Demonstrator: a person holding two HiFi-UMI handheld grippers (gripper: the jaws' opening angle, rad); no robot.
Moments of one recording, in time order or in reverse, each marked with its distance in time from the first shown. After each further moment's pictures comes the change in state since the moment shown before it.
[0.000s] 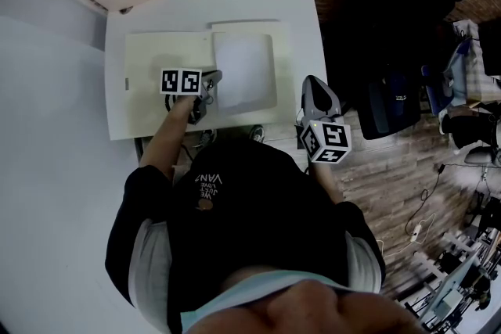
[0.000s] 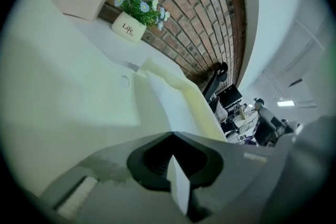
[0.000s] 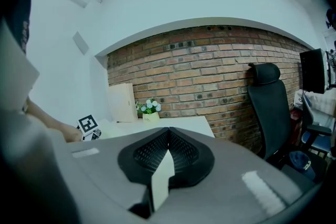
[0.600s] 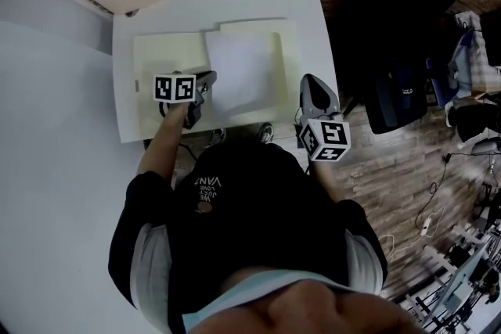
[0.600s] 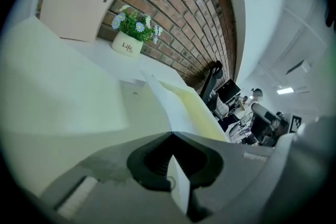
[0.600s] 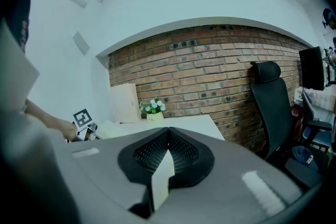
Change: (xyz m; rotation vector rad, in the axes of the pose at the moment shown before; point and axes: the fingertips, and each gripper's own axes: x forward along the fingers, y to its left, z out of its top) left arm -0.052 0.008 0.008 0.115 -0.012 0.032; right arm 0.004 0.034 -0.004 0.019 0.001 -0.001
